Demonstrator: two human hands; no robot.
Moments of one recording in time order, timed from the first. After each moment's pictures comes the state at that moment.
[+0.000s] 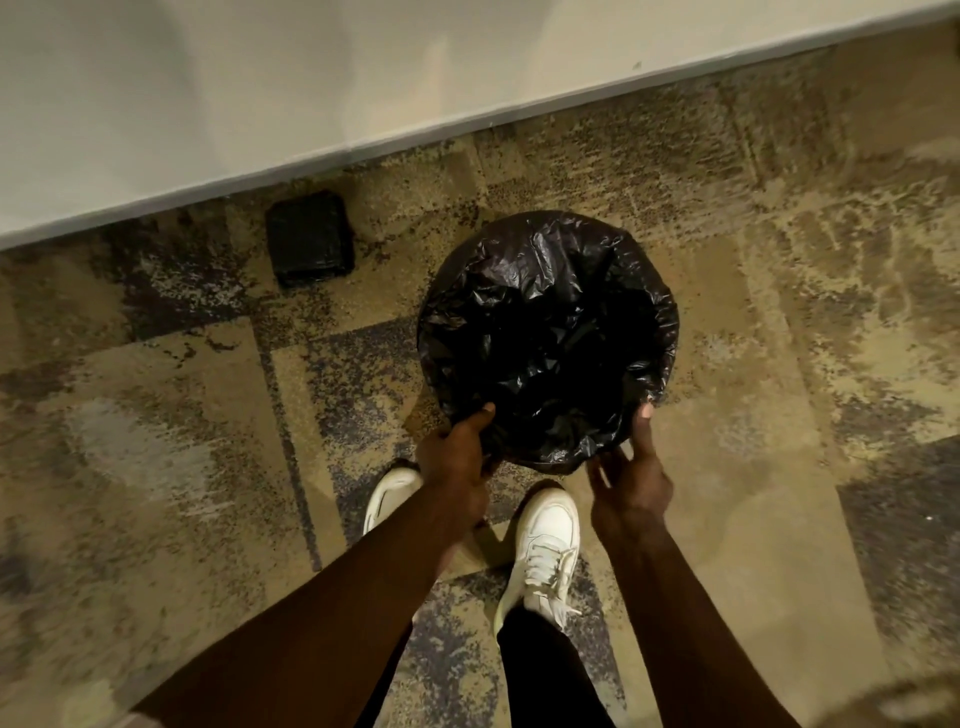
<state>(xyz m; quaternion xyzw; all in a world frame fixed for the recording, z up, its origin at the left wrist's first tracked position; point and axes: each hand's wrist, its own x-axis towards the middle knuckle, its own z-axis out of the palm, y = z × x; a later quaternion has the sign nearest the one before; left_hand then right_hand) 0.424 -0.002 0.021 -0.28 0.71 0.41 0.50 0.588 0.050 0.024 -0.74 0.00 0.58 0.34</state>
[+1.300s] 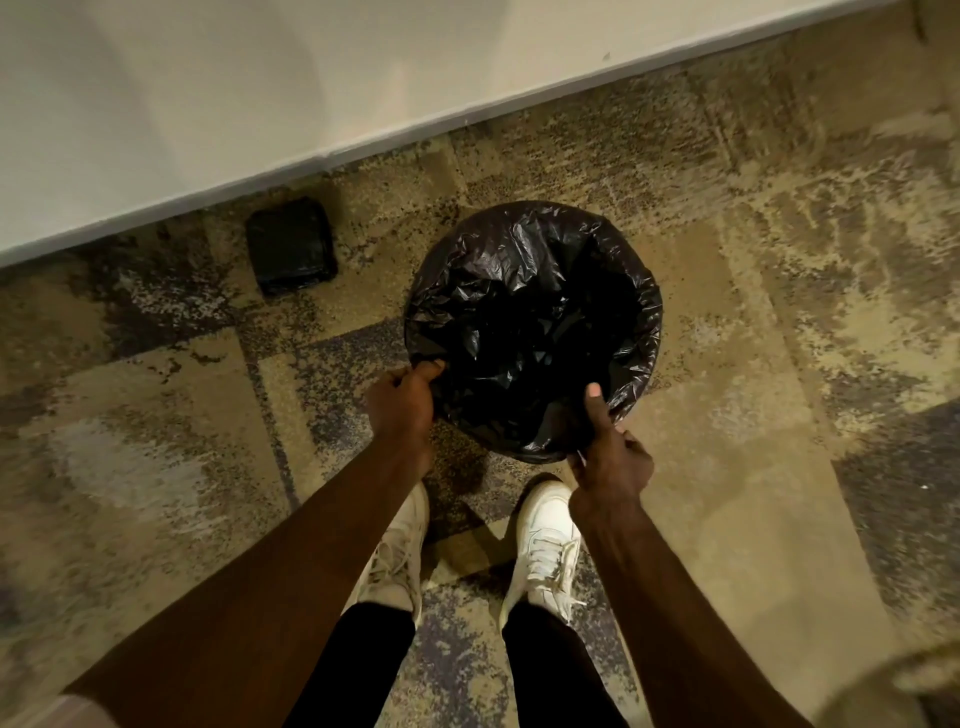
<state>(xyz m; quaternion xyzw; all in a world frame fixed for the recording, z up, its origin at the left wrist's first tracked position) 0.364 0.014 0.016 -0.14 0.77 0.42 0.47 0.560 0.043 0.032 -0.77 0.00 0.53 0.34</state>
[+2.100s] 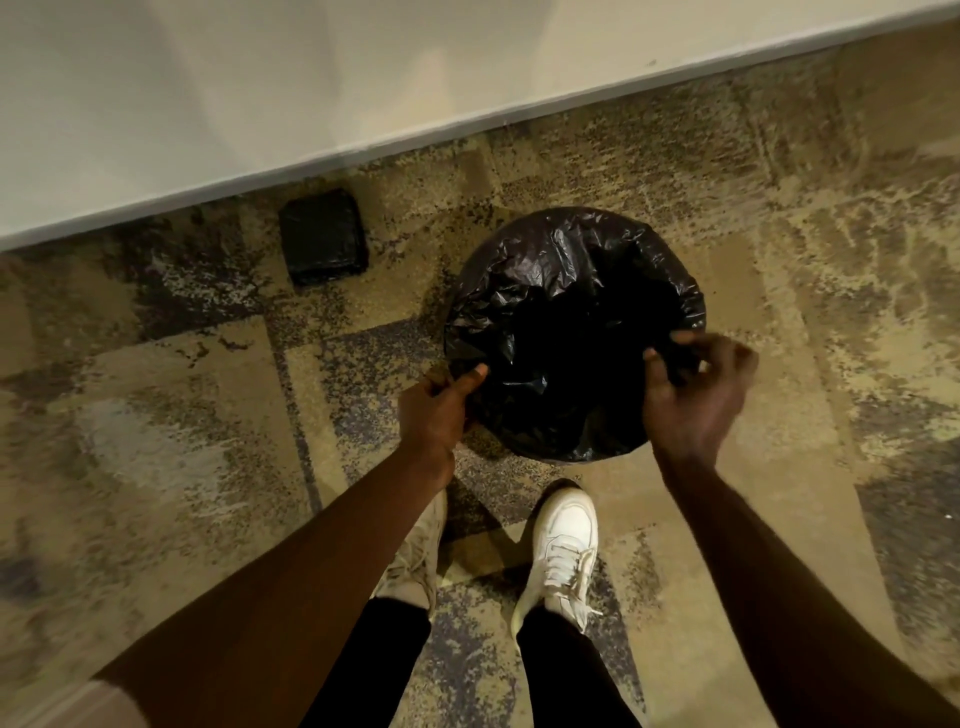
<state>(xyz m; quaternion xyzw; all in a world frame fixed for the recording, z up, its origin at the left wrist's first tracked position) 0.356 0.000 0.012 -0.11 0.71 0.45 0.53 0.581 0.112 0.029 -0.70 -0.61 0.26 0.28</state>
